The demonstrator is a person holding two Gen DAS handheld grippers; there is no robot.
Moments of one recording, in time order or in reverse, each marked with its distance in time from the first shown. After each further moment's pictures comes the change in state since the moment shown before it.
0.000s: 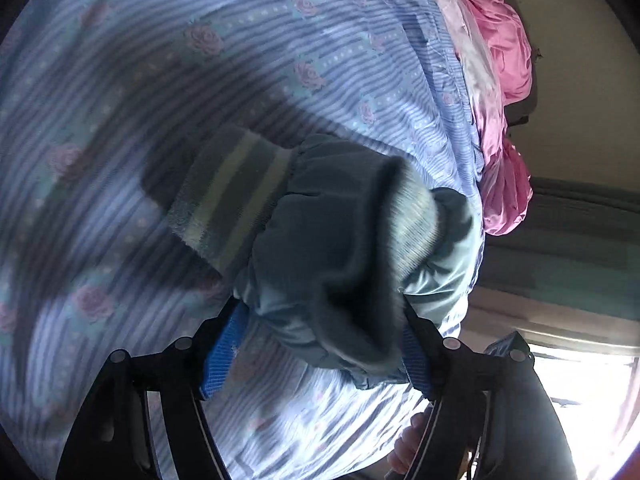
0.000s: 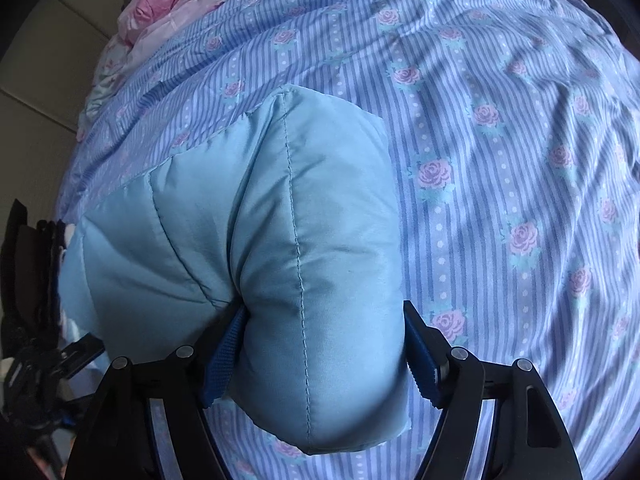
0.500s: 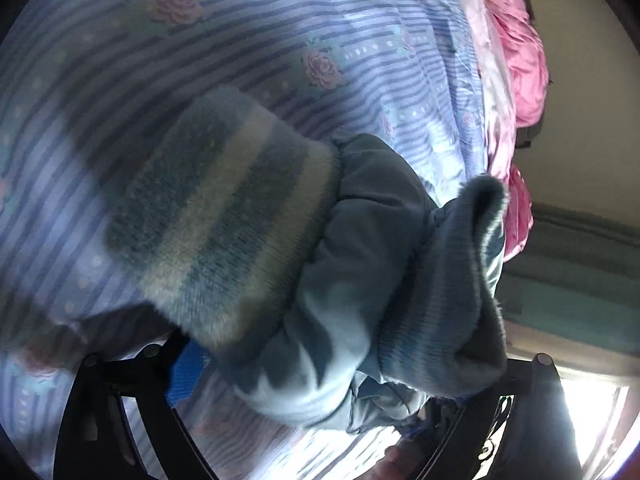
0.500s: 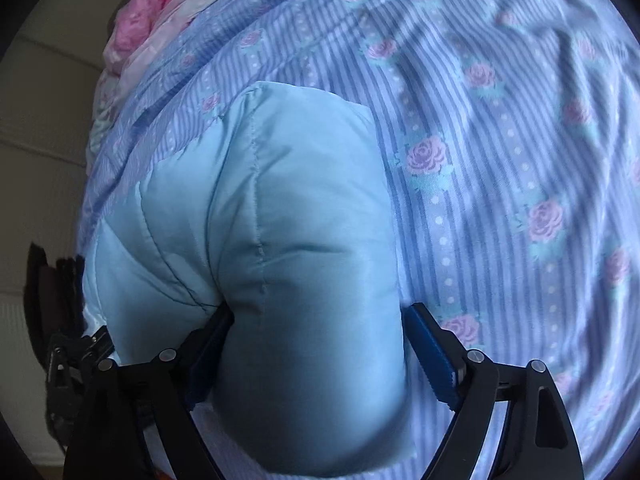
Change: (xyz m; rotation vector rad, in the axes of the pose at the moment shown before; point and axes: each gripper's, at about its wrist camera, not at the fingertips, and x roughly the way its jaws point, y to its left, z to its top) left arm 0.046 -0.004 0.032 -0.111 -0.010 -0.040; right arm 0.024 -0.022 0.007 0.151 0.018 0.113
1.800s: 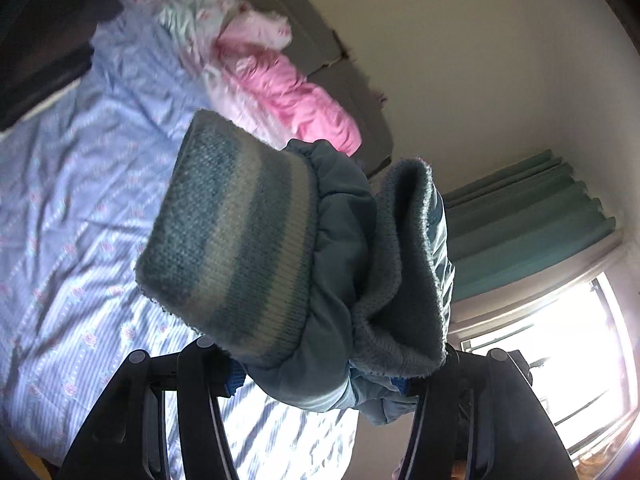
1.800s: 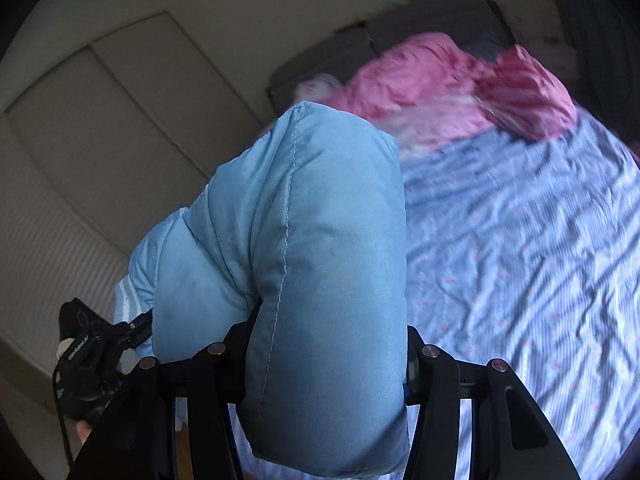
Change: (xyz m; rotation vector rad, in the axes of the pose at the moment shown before) left arm -0.256 -0.150 -0.173 0.430 -0.353 -0.283; right arm -0.312 0.110 -0.087 -0.424 -0.381 0.280
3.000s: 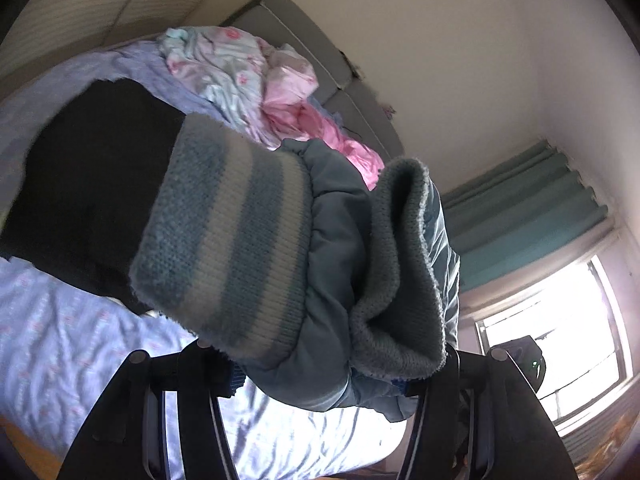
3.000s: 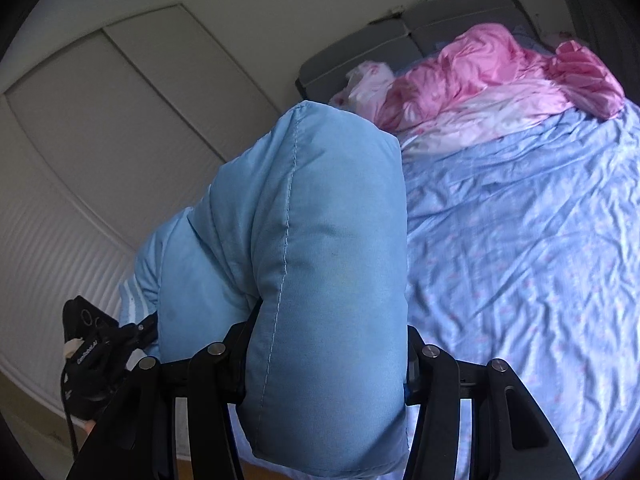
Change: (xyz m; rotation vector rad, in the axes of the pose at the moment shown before) left arm -0.236 0.184 0.245 0.106 0.073 0.042; right arm 0.171 0.319 -0.074 0.085 -0.007 0.005
